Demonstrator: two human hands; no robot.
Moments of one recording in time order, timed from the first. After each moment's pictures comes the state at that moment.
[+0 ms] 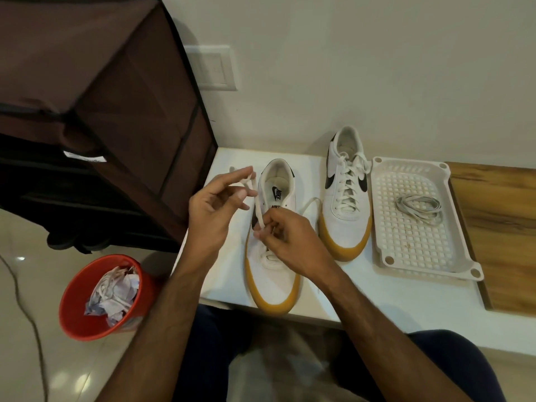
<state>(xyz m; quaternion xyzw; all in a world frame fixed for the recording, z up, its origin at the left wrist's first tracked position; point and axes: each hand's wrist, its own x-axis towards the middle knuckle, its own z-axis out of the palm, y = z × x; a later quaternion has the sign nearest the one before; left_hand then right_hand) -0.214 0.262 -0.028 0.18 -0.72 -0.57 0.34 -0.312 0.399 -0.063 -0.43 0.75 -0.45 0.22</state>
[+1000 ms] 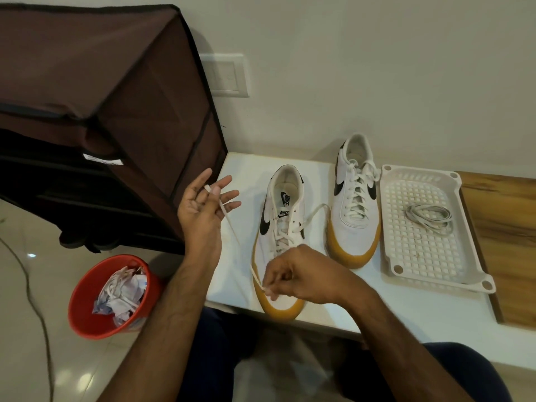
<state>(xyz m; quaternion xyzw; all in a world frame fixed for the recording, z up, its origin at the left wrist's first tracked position) -0.213 0.237 -0.048 0.31 -0.49 -0.69 0.42 -0.310 0.425 -0.053 -0.56 0.67 -0.29 0.39</state>
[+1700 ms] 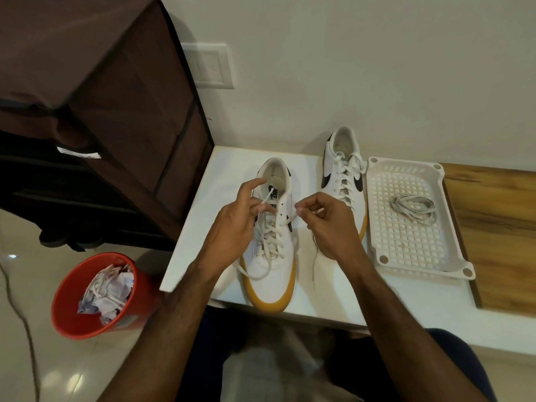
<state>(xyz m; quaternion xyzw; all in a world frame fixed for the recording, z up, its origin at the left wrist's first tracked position) -0.226 0.270 -0.060 0.18 -0.89 -0.40 0.15 -0.361 0.430 -0.071 -0.24 0.79 -0.53 0.19</state>
